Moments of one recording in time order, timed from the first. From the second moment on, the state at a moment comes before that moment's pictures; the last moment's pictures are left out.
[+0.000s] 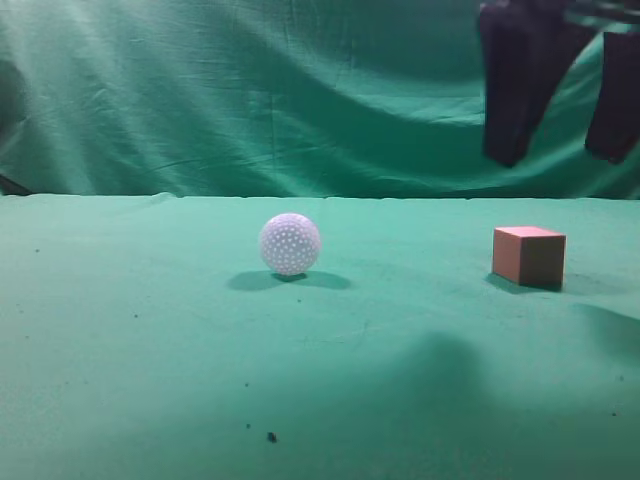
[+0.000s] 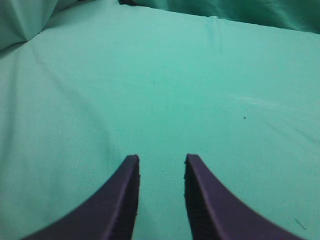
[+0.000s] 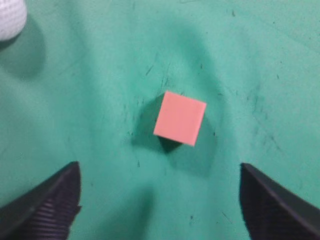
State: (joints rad) left arm 0.05 -0.02 0.02 0.15 0.37 -0.28; right arm 0.51 1.57 -0.96 -0.02 0.73 0.07
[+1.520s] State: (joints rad) left arm 0.05 -0.02 0.02 0.15 0.37 -0.28; right arm 0.30 2.07 -1.52 -0.05 0.78 0.15
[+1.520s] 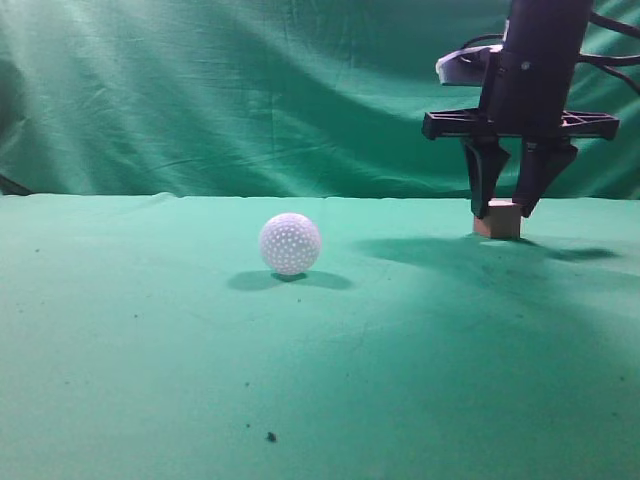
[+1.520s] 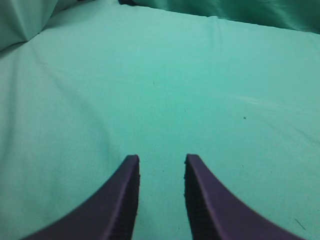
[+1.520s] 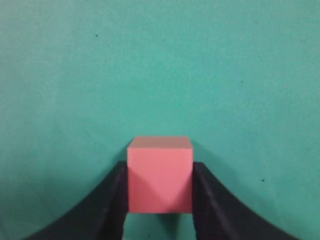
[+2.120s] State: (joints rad) left arm 0.05 -0.02 0.02 0.15 0.37 -0.28; right arm 0.30 1.62 -1.55 -0.03 1.09 0.13
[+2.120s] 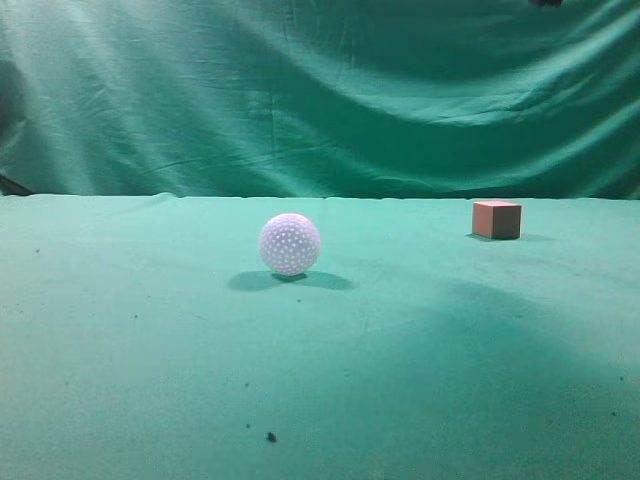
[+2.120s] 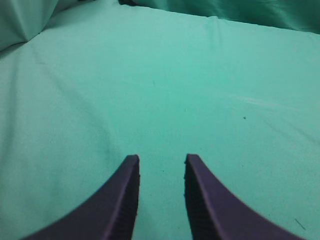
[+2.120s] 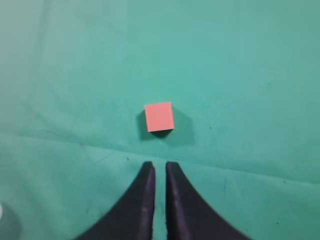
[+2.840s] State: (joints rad) left arm 0.05 -0.02 0.02 0.15 0.37 -0.28; right arm 0.30 0.94 -1.01 -0.04 1.24 0.16
